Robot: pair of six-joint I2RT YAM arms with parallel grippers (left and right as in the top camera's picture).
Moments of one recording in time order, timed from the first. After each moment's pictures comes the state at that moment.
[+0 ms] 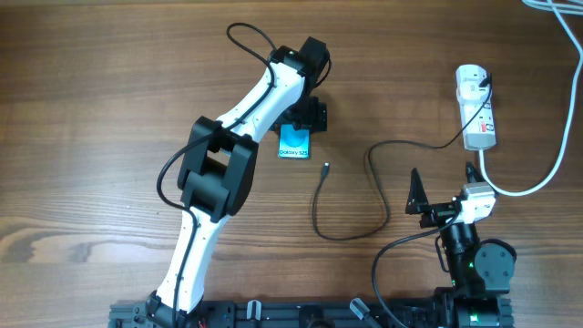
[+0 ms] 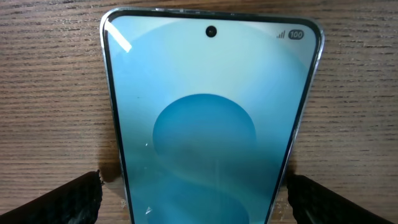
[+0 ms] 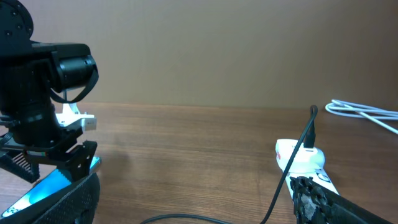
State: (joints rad) left arm -0.52 2.43 2.03 -1.16 -0.01 -0.47; right arm -0.02 0.01 0.01 0.00 -0.13 0.01
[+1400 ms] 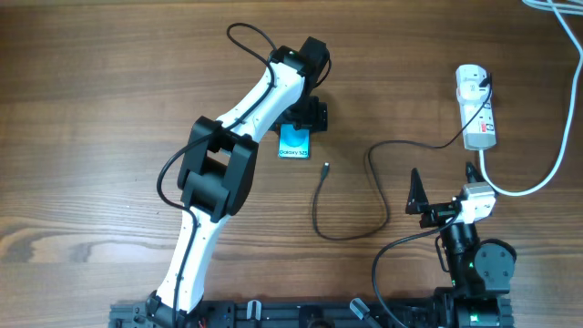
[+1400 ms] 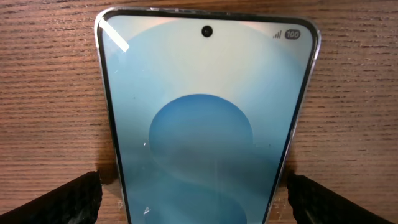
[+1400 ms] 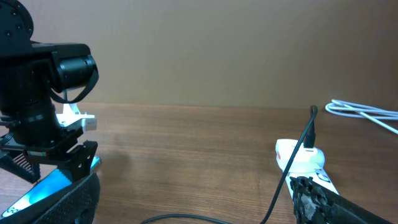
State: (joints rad) left arm -0.52 2.43 2.03 -1.16 0.00 -0.47; right arm -0.02 0.01 0.01 0.00 -0.13 0.01
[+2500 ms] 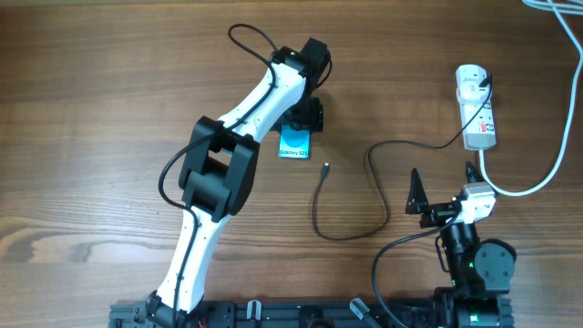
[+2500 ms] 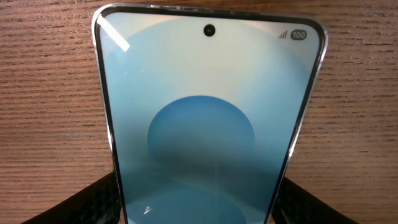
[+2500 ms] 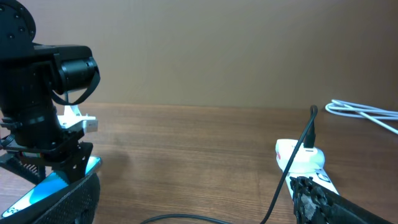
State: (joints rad) left arm -0.52 2.44 2.04 -1.16 0.00 -0.47; right arm -0.02 0.01 0.01 0.00 -0.13 0.01
